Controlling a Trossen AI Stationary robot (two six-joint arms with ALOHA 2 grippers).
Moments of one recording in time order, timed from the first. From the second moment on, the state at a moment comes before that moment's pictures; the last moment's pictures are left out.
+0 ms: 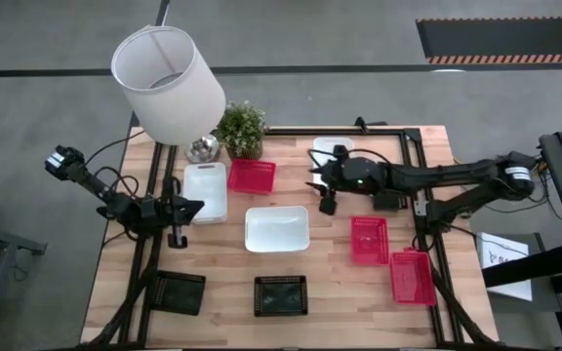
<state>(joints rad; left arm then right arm) -0.59 0.58 0.07 1.03 -0.69 0.41 -0.09 1.32 0.90 -0.04 0.23 -0.11</state>
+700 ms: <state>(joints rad) -0.59 0.57 0.07 1.25 -0.64 0.58 -0.10 1.86 1.42 -0.23 0.05 -0.23</state>
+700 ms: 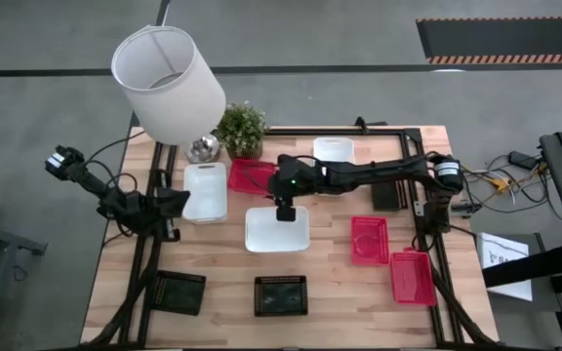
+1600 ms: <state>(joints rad) -0.59 0.71 0.07 1.25 -0.38 0.37 -0.21 1.88 1.45 -0.44 0.00 -1.02</state>
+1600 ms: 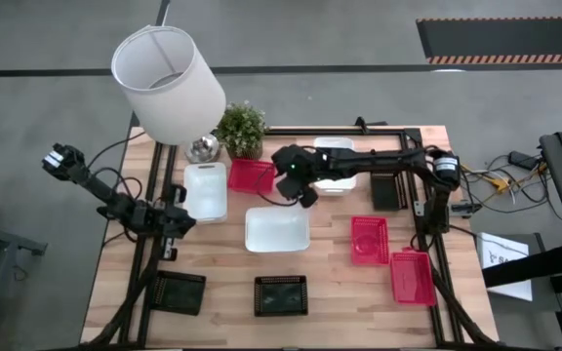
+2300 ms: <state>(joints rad) -0.59 0.73 0.06 1.25 -0.38 0.38 -0.25 2.00 1.45 -0.37 -0.04 -1.15</state>
